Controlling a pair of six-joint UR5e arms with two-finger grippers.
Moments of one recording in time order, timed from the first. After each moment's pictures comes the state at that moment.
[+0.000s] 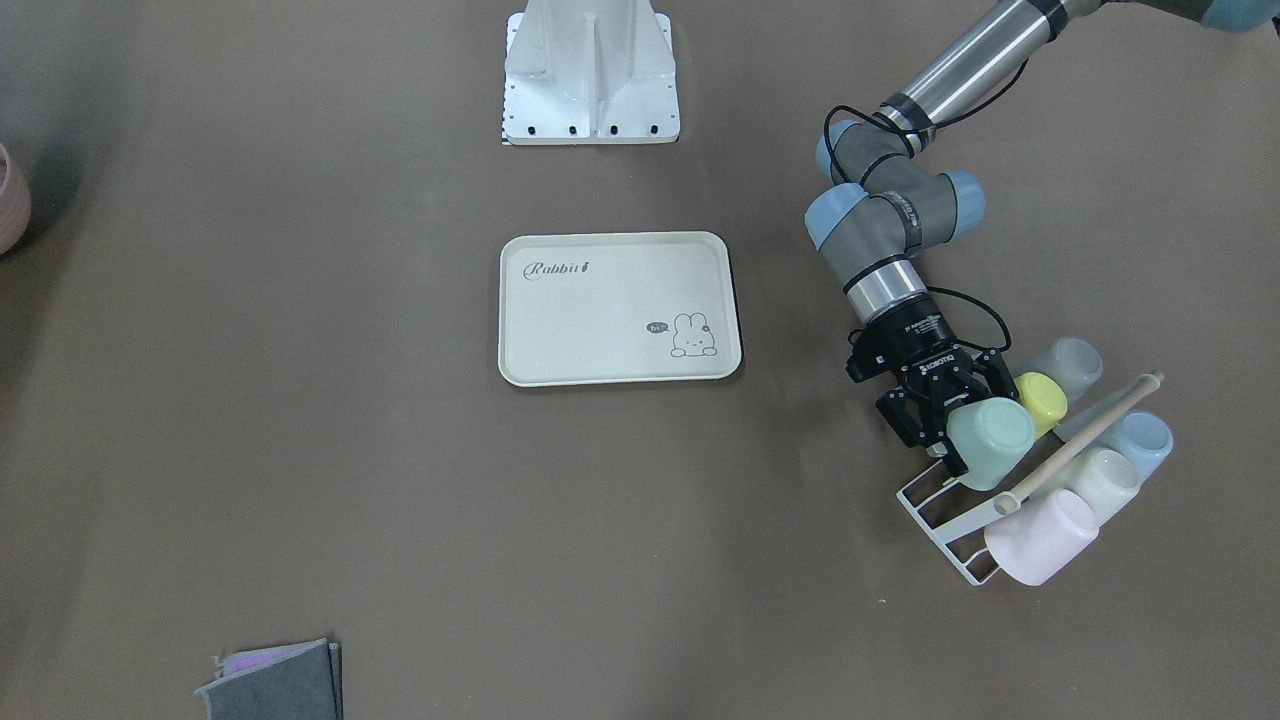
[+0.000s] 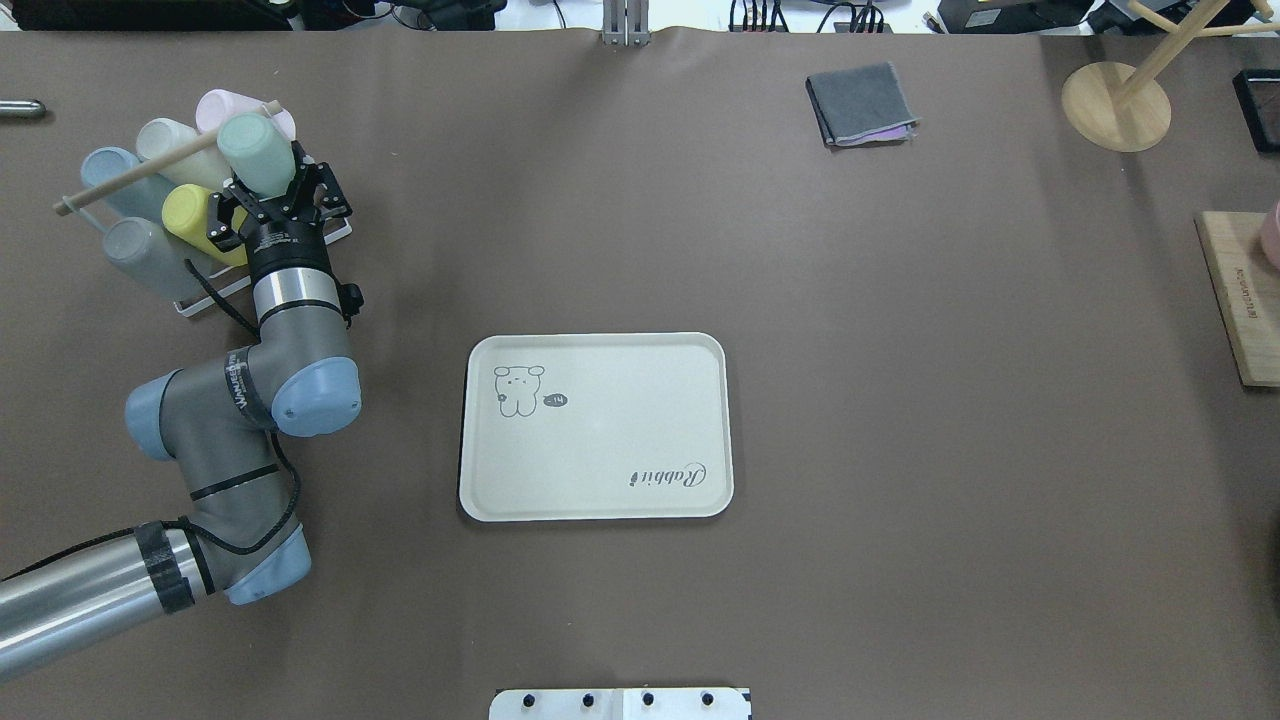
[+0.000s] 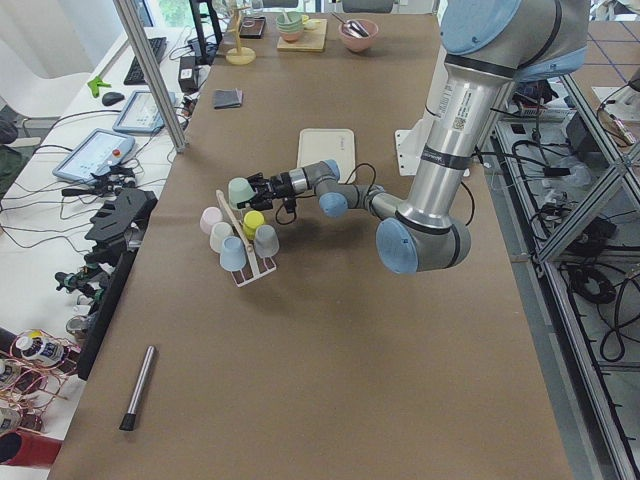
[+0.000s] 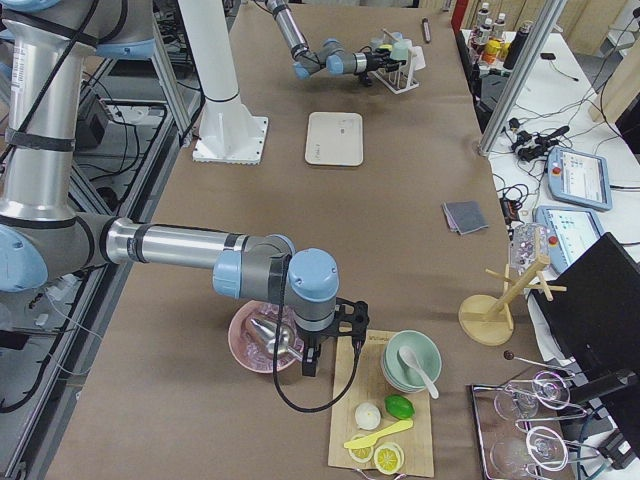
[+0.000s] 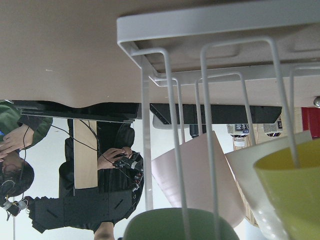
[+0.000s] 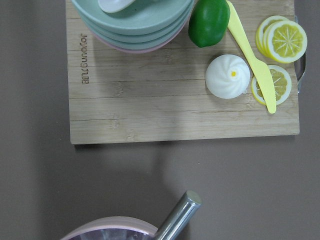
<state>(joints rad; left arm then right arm) -0.53 -1.96 -1.41 -2.11 -0.41 1.64 1.67 -1.78 1.75 -1.60 2.28 -0.04</state>
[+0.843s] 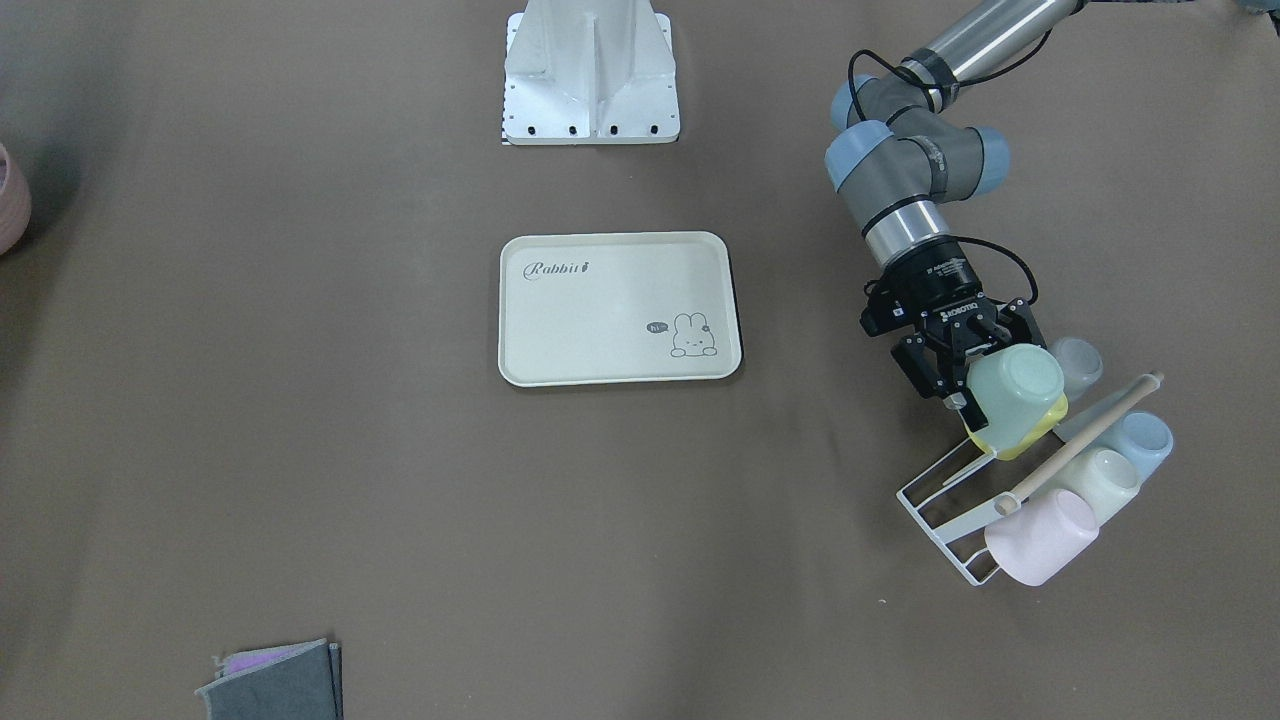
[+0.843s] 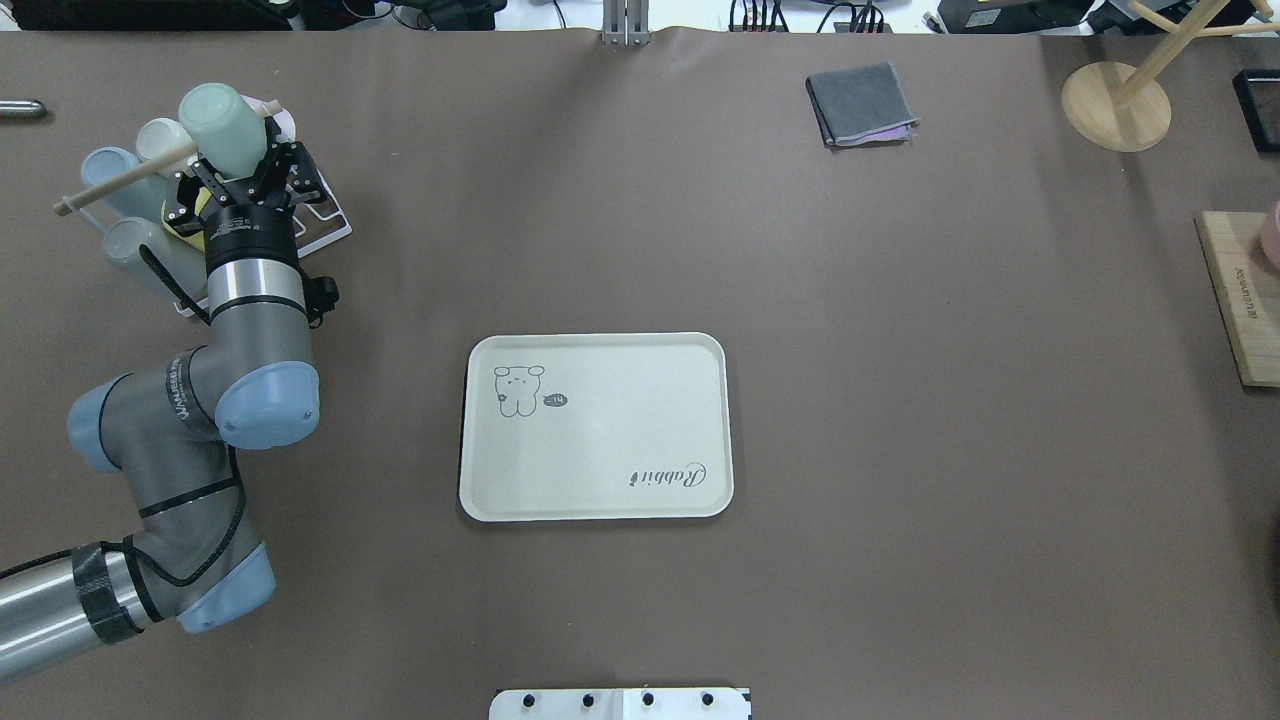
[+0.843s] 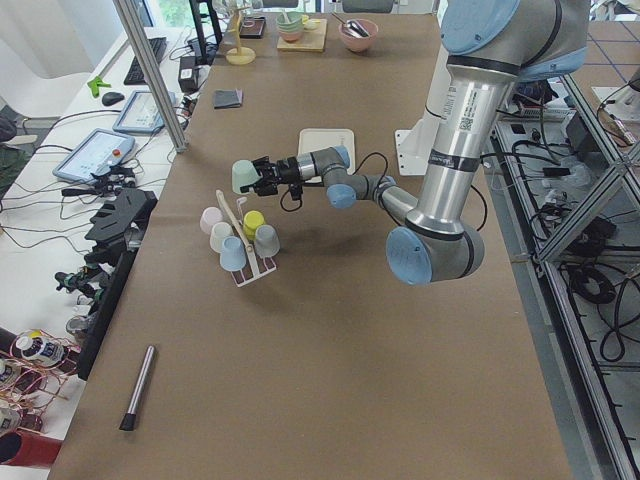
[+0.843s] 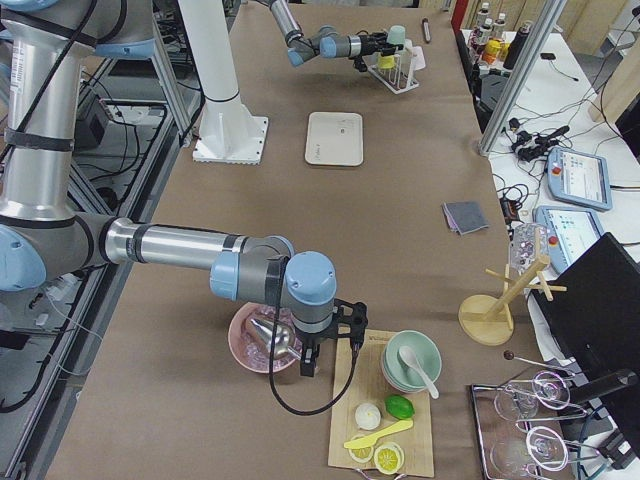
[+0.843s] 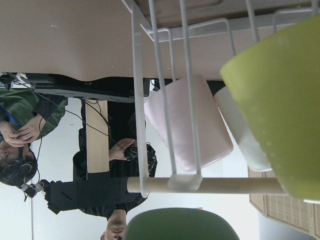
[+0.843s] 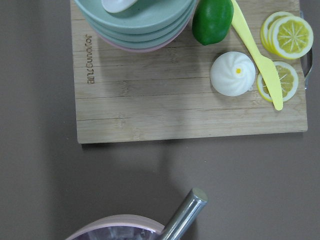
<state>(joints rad) -0.53 -1.87 -1.63 -2.13 -0.42 1.75 1.68 -1.79 1.74 -1.61 2.33 -0.04</state>
